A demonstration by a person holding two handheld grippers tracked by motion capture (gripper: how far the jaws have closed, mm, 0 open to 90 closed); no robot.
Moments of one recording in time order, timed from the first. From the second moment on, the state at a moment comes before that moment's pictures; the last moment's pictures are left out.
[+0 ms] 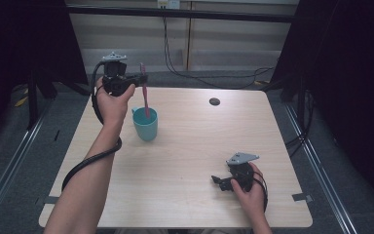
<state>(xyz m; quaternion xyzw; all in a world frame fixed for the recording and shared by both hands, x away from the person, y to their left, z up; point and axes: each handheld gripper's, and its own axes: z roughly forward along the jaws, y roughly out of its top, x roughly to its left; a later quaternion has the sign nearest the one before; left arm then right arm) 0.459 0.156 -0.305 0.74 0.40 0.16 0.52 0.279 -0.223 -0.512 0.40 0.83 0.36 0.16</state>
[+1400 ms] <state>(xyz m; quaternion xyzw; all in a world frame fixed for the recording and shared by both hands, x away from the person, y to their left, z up) 0.460 0.146 -0.397 0.76 0.42 0.16 0.48 0.278 -0.223 -0.512 0.39 0.83 0.36 0.15</state>
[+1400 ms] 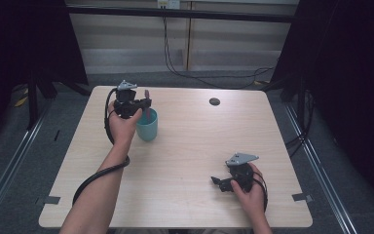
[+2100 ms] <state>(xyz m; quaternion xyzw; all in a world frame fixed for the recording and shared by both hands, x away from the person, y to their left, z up) 0.454 0.134 -0.406 0.77 0.40 0.16 0.47 0.278 -0.222 -0.512 0.39 0.83 0.36 0.15</state>
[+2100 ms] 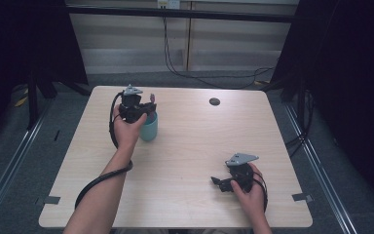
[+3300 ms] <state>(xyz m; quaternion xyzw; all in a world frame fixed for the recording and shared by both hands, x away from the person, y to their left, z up) 0.418 0.154 -0.405 0.76 0.43 0.14 0.46 0.277 -0.222 -0.512 0.39 0.83 0.36 0.15</state>
